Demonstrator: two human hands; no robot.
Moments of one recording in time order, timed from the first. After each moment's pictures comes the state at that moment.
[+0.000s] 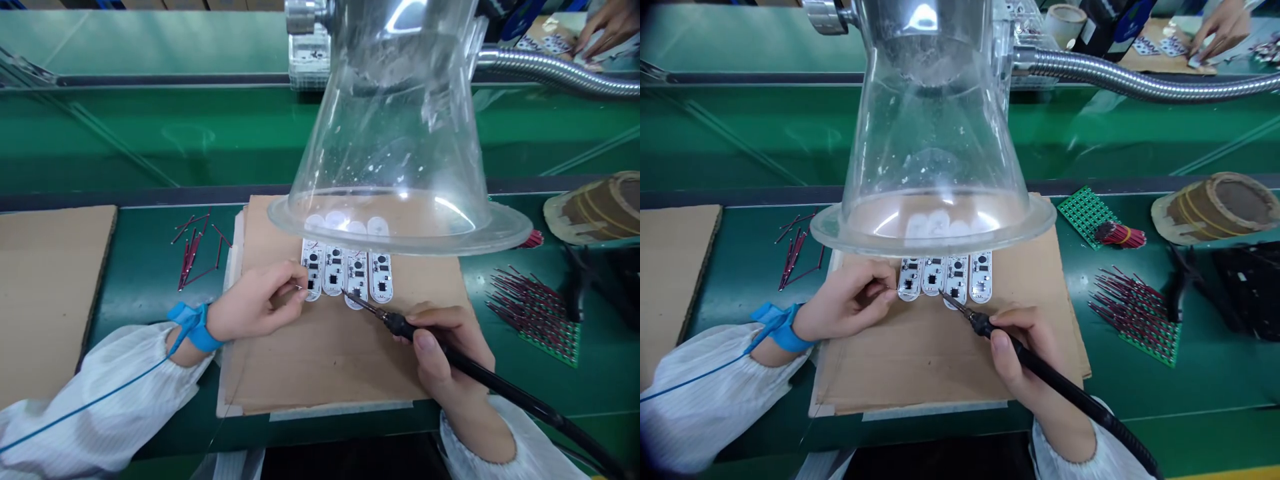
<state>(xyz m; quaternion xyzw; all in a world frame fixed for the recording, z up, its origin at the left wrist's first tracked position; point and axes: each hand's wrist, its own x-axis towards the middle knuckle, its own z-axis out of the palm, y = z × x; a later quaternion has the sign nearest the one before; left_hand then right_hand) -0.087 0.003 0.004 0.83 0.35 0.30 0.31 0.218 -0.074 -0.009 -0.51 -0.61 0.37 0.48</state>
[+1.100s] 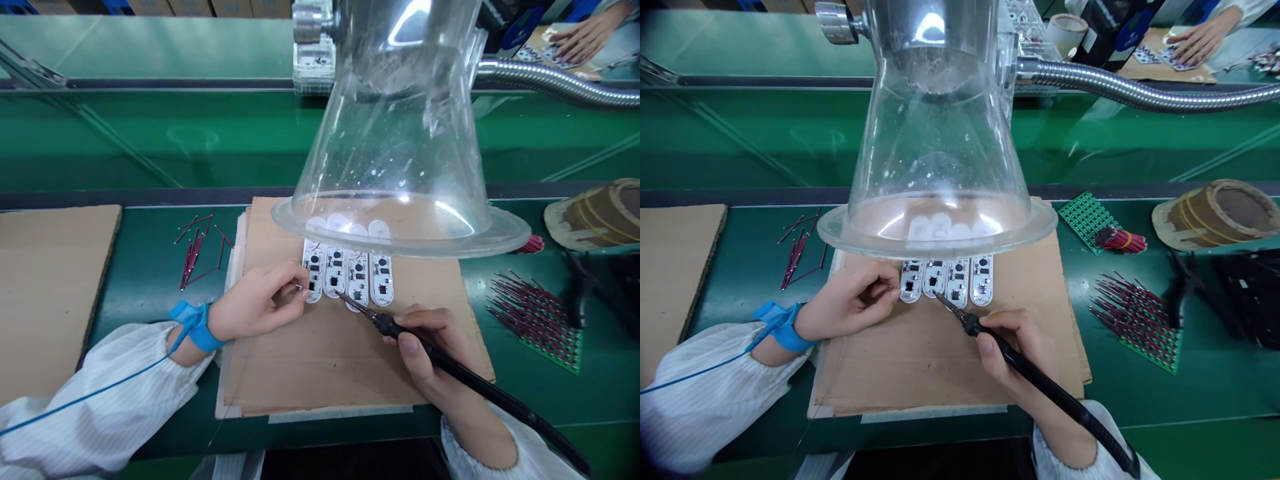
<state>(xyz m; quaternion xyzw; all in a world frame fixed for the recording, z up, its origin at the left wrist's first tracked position) -0.087 0.002 0.004 0.83 0.37 0.28 0.31 0.215 -0.069 -0.004 -0.53 -0.66 0.33 0.42</state>
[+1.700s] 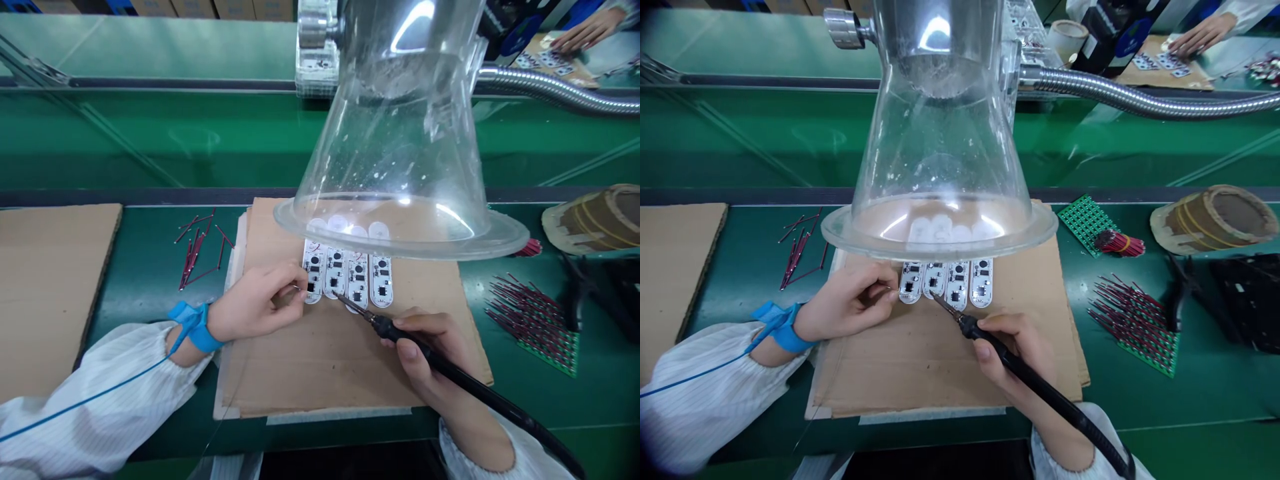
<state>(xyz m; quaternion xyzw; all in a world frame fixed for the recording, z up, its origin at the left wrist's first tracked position) -0.085 0.002 0.005 0.84 0.37 0.29 0.28 0.218 -0.073 -0.010 -0.51 -0.67 0.35 0.41</state>
